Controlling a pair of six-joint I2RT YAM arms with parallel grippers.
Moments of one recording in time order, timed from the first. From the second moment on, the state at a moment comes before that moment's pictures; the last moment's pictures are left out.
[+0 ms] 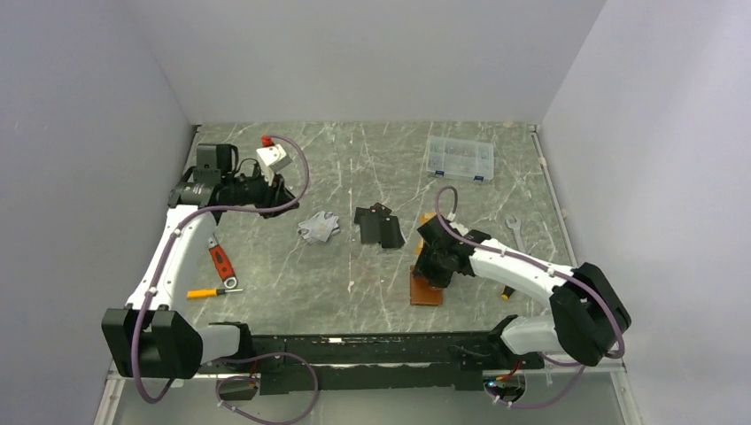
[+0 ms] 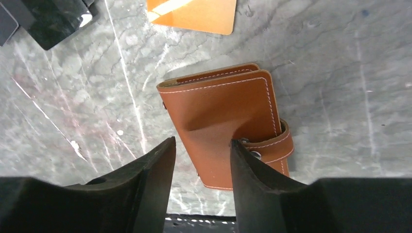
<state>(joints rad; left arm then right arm) -0.06 1.24 1.14 -0.68 0.85 0.53 0.68 1.31 0.68 -0.55 0.08 1.11</state>
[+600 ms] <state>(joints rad) 0.07 1.12 1.20 -0.76 0.71 0.37 0.70 1.32 1.22 -0.54 -0.03 0.73</state>
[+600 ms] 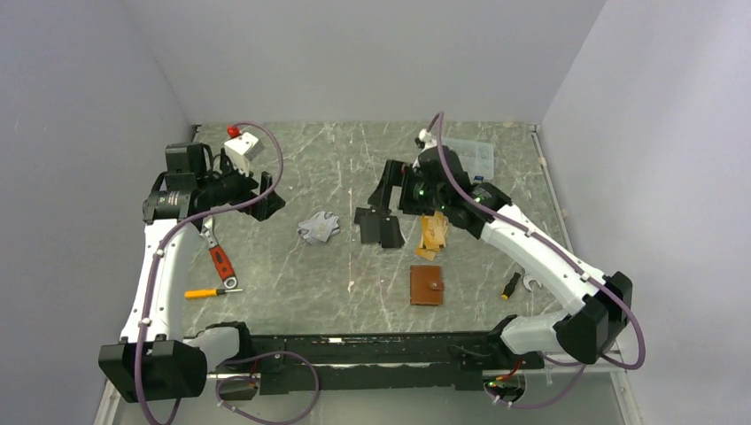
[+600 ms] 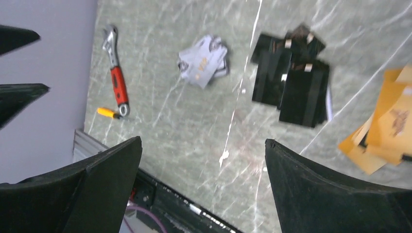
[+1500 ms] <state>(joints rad) 0.16 1.34 0.61 0.21 0.51 0.19 0.08 1.20 0.47 0.22 0.51 0.26</state>
